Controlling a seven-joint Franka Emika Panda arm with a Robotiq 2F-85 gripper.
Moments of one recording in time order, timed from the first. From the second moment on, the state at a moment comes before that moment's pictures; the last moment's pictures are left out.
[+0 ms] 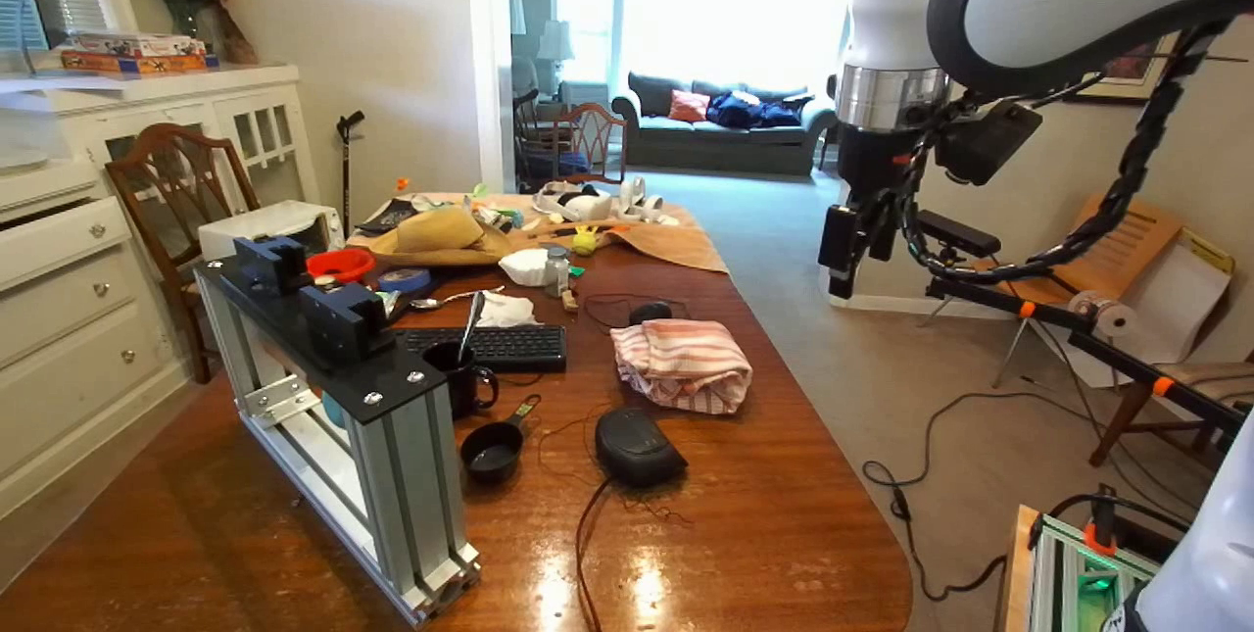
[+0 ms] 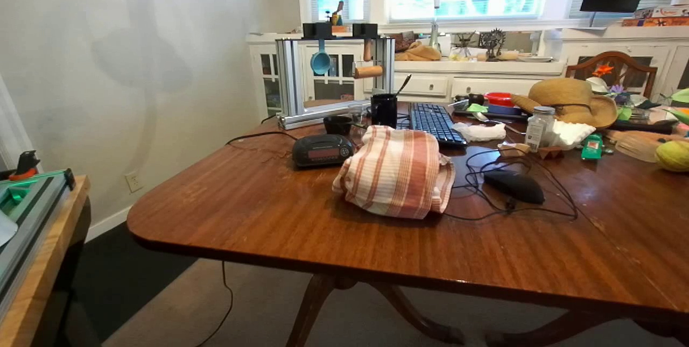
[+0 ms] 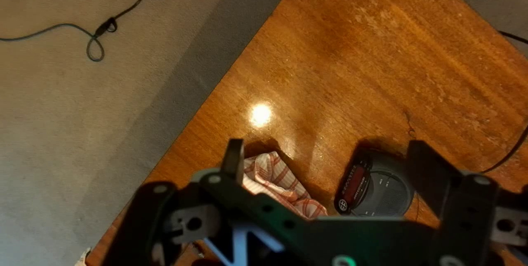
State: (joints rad) arm -0.09 -0.65 0.06 -2.52 -0.17 1.85 0.10
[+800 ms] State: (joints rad) arm -0.01 -0.40 -0.11 -2.48 -0.13 2.15 -0.34
